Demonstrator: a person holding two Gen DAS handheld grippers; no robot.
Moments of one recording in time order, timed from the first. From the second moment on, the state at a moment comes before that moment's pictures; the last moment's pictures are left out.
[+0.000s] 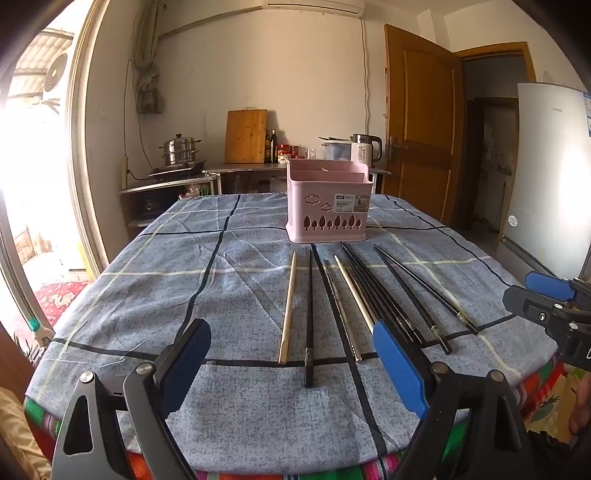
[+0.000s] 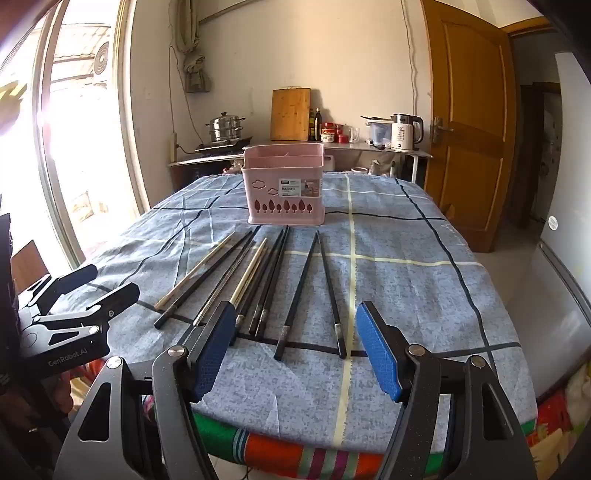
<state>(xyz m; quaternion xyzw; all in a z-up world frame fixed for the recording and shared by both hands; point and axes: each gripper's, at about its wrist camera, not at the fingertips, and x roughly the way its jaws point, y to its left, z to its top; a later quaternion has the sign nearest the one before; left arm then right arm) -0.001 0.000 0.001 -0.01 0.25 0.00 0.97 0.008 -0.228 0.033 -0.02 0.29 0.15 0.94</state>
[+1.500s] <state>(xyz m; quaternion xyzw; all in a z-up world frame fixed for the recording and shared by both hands) 0.000 0.002 -0.004 -0.01 0.26 -0.01 0.97 0.013 -0.226 0.029 -0.02 0.30 0.15 0.94</state>
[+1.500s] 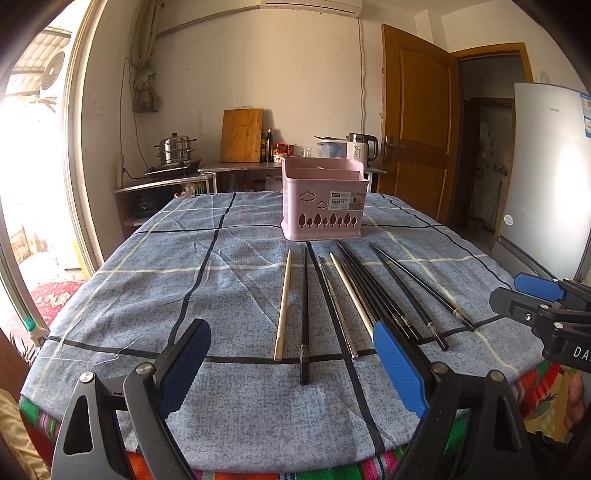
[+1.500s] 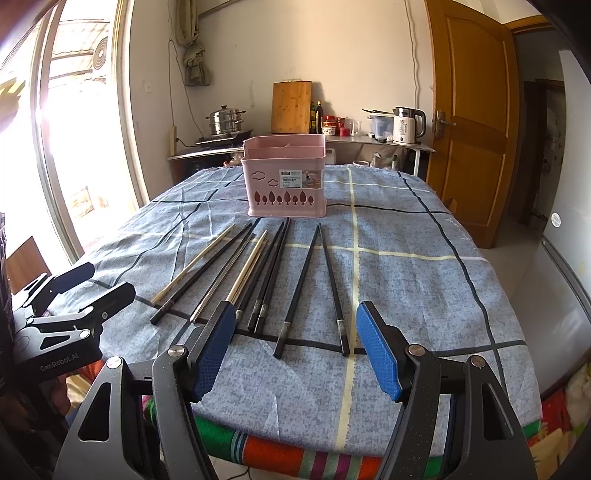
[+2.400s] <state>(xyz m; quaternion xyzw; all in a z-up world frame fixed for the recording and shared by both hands) -0.001 0.002 -0.004 -0.01 0.26 -0.01 0.97 0.012 -0.228 0.031 -0.02 0.31 0.15 0.94</state>
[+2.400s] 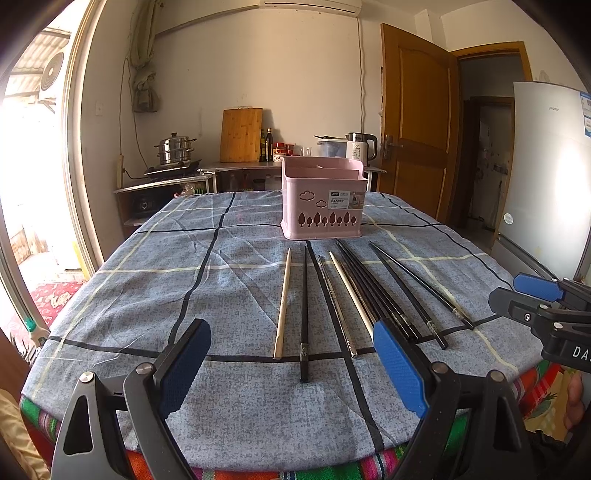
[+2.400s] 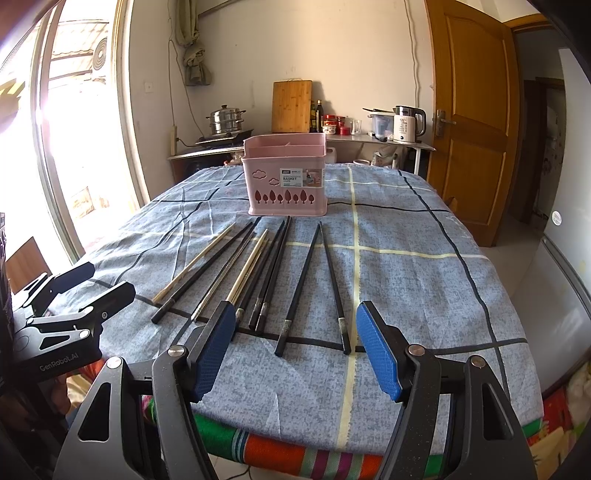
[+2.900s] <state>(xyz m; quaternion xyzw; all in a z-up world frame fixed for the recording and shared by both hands) -0.001 0.002 -0.004 -0.01 0.26 -0.02 0.97 0.011 -0.229 0.030 -0.02 0.31 0.15 0.94</state>
